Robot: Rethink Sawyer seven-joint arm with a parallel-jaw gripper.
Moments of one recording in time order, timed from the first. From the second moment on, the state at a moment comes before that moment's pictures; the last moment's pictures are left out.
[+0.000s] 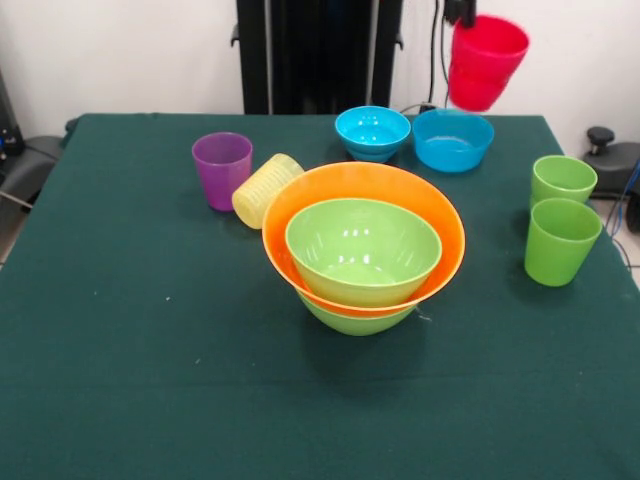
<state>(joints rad) -0.36 -1.03 0.31 1.95 0.04 0.86 2.29</state>
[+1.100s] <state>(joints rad) -0.49 -1.04 0.45 1.71 -0.09 1.02 2.27</state>
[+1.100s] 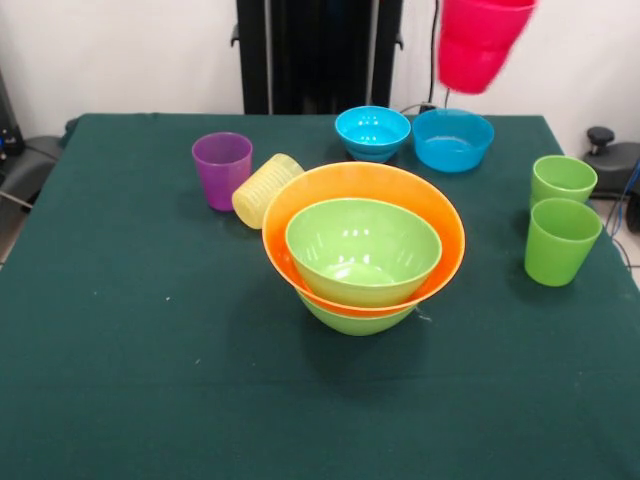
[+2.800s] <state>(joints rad) -0.71 -0.92 0.57 1.70 -0.20 0.97 2.21</state>
